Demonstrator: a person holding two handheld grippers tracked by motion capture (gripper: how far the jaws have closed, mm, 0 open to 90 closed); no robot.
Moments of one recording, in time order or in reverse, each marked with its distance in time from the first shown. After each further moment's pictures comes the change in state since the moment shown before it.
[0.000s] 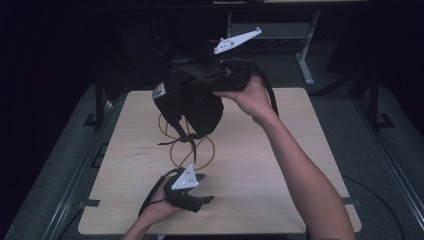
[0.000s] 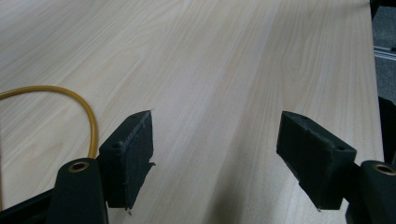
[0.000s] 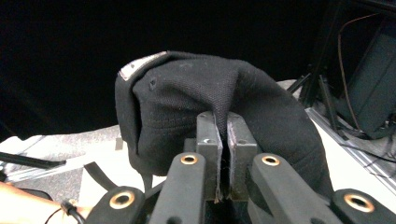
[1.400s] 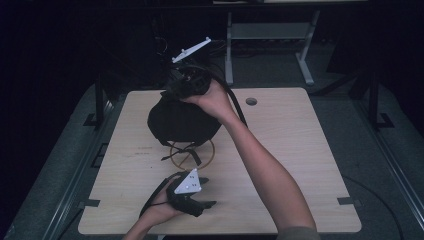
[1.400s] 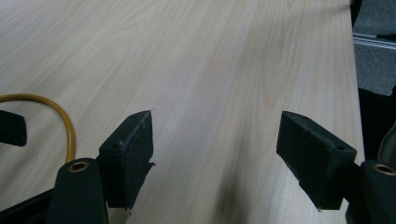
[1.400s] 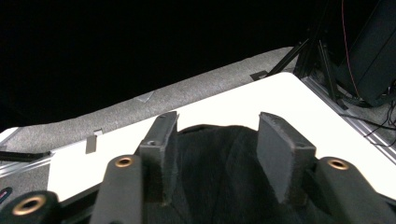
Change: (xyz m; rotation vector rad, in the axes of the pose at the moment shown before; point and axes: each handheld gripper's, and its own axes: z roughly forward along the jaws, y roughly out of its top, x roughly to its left) left arm -0.008 0.001 0.003 0.009 -0.045 0.035; right arm -0.011 0.004 0.095 0.135 -0.060 0.053
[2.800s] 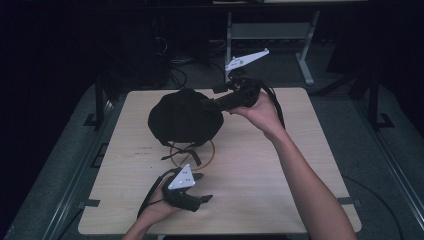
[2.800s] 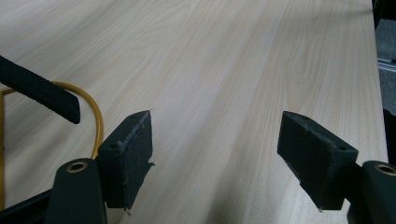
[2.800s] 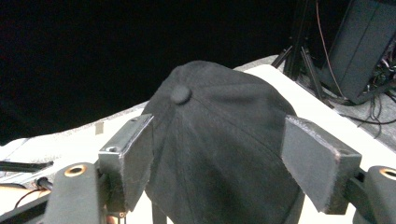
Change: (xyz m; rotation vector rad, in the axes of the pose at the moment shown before) left arm 0.010 -0.008 -0.004 -0.043 0.052 -0.066; right arm -0.011 -0.068 -0.092 -0.094 -0.024 0.051
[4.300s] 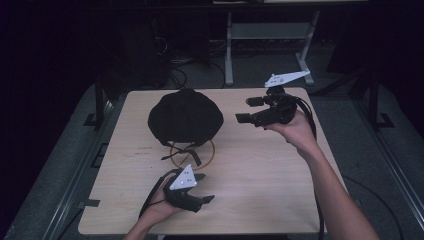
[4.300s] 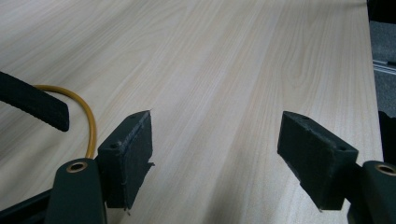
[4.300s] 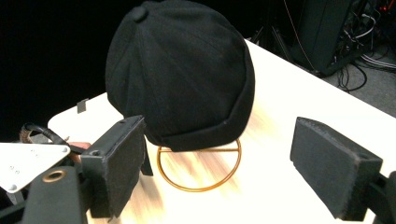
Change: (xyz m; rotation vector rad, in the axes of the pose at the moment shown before) left arm -0.002 0.001 0.003 -0.018 -0.005 -0.004; right arm -0.015 -0.066 -0.060 0.014 -0.086 0.091
